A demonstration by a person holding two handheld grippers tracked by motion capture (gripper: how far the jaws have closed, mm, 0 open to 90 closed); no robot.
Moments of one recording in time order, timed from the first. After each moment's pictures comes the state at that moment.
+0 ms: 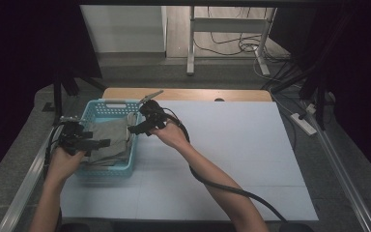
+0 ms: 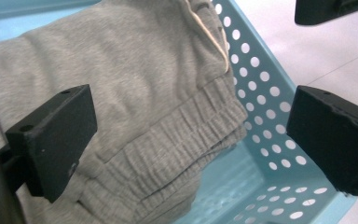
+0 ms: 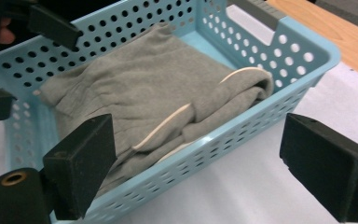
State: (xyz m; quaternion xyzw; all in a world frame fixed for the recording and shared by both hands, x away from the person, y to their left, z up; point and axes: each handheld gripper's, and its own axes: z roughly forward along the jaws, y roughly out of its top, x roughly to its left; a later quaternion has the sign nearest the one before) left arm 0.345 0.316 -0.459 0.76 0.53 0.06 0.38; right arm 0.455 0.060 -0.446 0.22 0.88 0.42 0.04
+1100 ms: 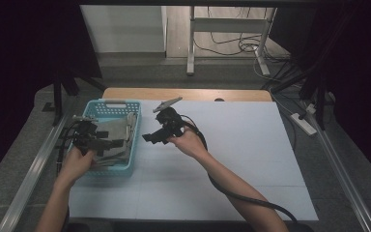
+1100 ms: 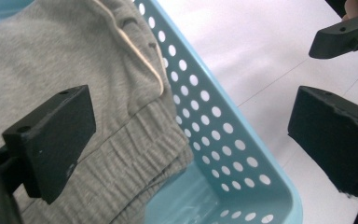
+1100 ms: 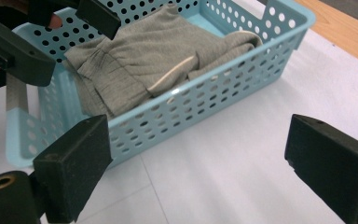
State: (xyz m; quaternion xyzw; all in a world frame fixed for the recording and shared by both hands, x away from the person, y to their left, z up) left arm 0.353 0.284 -0.460 0.77 0.48 0.02 0.42; right arm 0.429 0.002 -0.438 0.21 0.88 0.42 0.04
